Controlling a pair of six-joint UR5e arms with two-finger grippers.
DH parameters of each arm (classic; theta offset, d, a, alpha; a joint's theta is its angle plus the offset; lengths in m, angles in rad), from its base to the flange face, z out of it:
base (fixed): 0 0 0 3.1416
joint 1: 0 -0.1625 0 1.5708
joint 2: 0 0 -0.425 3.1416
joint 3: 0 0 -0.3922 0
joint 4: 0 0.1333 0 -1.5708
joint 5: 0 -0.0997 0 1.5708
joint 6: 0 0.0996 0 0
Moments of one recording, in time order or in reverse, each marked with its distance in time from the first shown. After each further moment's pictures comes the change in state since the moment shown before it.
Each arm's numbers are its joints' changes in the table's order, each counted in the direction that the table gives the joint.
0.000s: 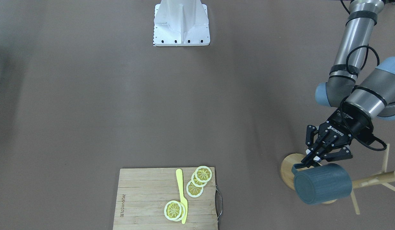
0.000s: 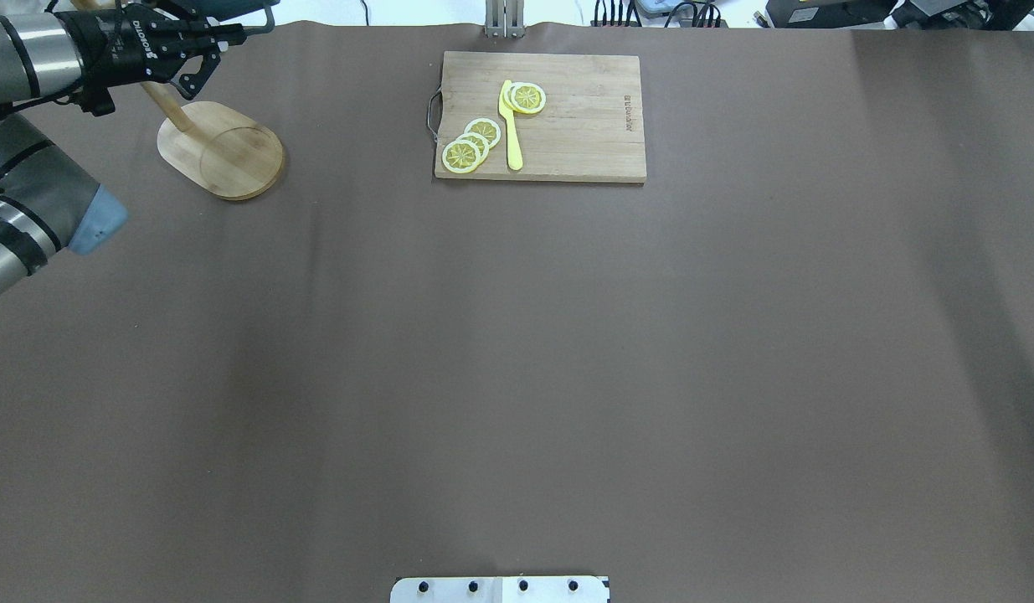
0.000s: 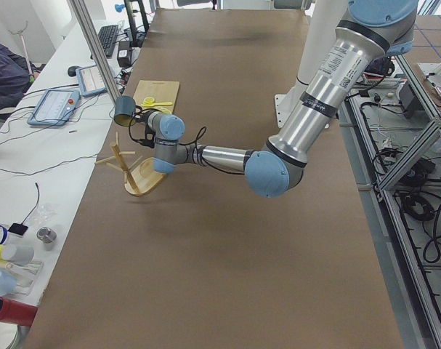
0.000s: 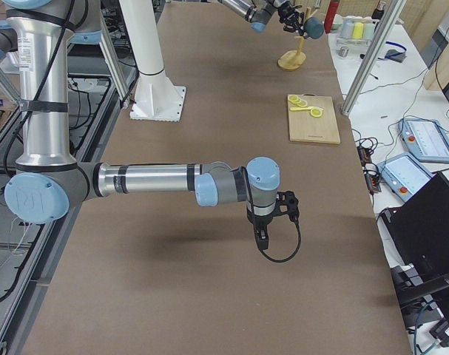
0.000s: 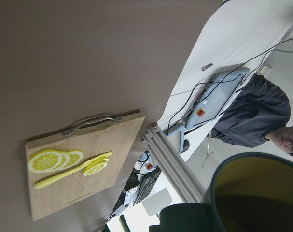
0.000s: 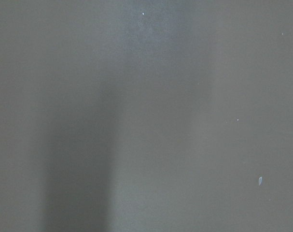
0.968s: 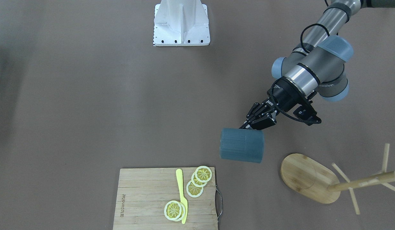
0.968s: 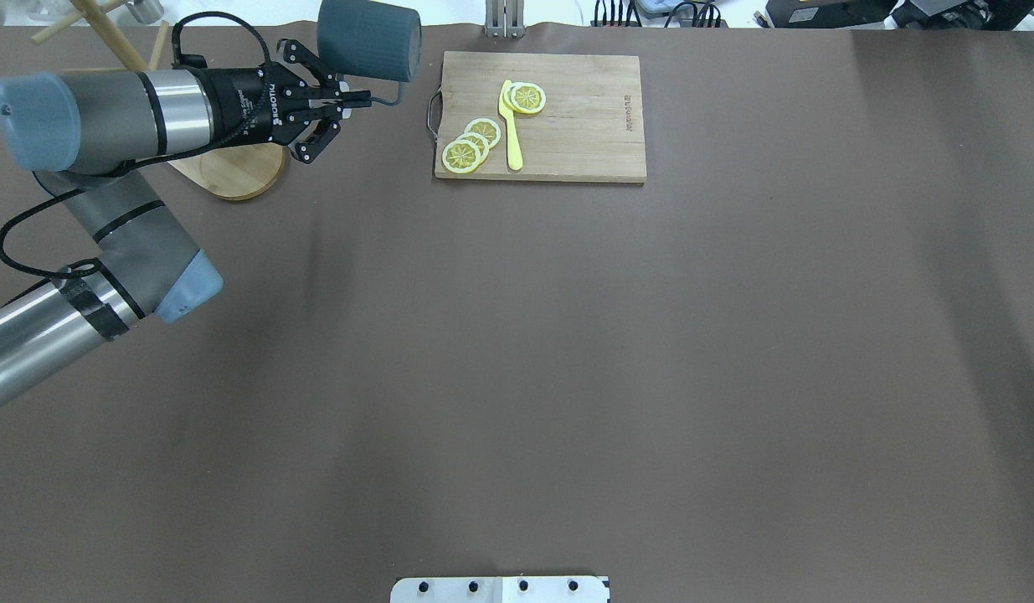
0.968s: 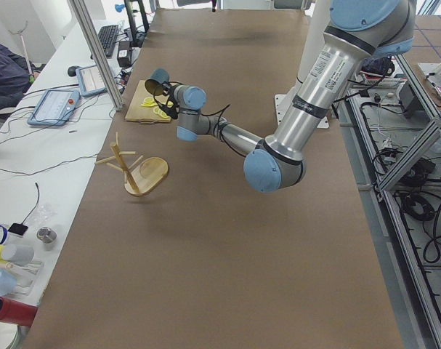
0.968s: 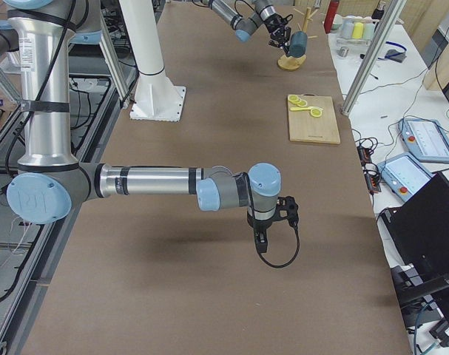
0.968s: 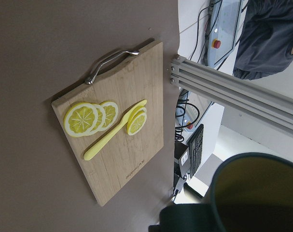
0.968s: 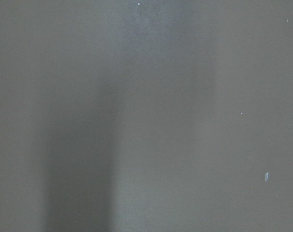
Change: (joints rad) left arm -0.191 0.002 -0.238 0.188 -0.047 0.421; right arm 0.010 -0.007 -0.033 0.002 -0.013 0.015
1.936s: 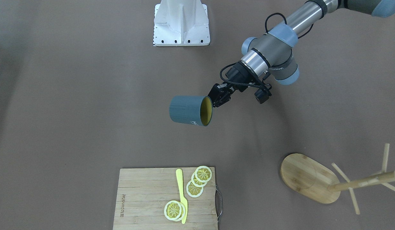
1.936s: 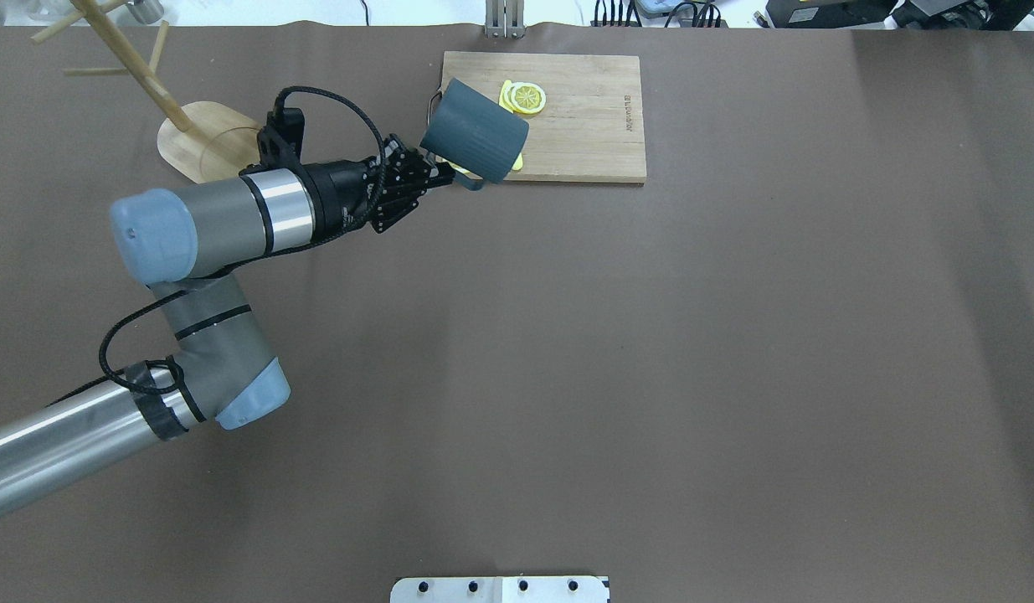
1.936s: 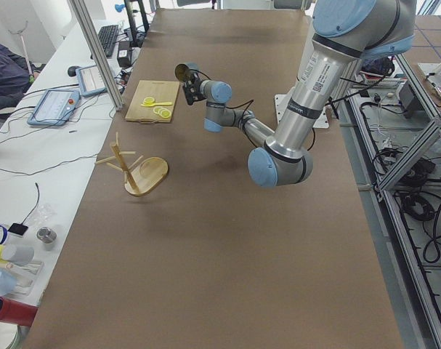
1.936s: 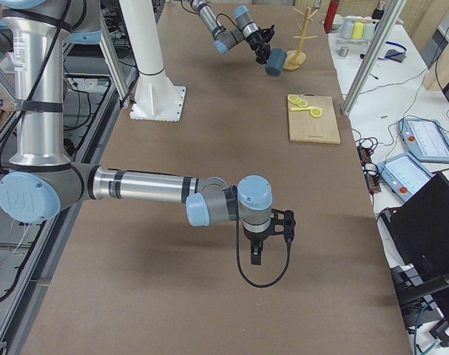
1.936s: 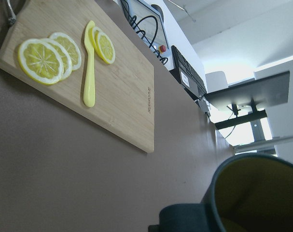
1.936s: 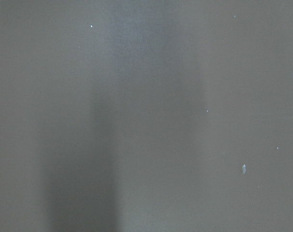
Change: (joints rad) left arm -0.212 0.001 -0.141 0.136 -0.245 0.572; right arm -0.050 0.032 -0.053 0.146 0.008 0.176
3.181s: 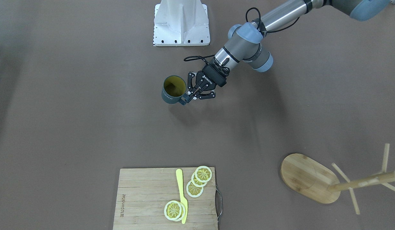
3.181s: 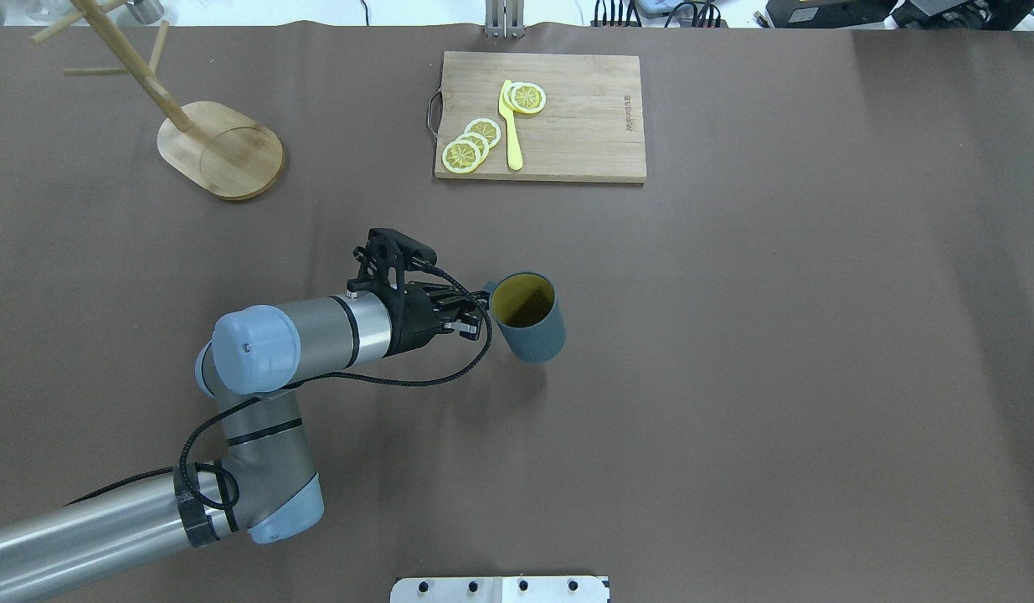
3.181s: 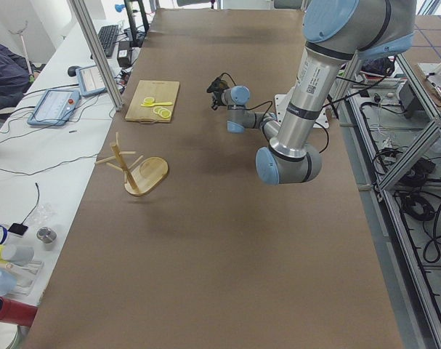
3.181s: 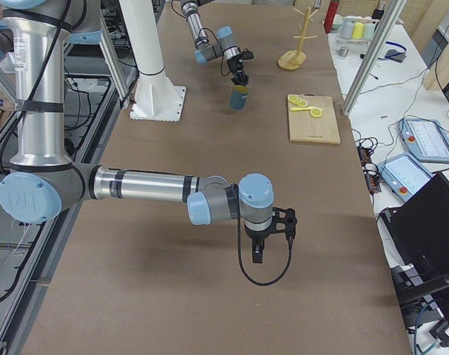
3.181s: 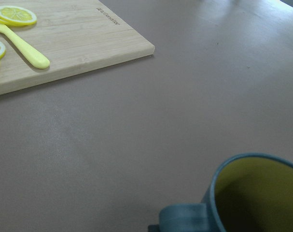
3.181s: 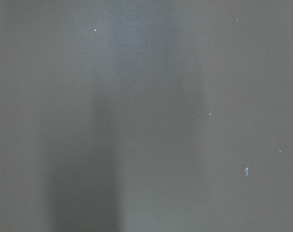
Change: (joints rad) left arm -0.236 -0.006 0.002 0.153 -0.098 1.111; right arm 0.001 -0.004 0.001 0.000 -0.010 0.011
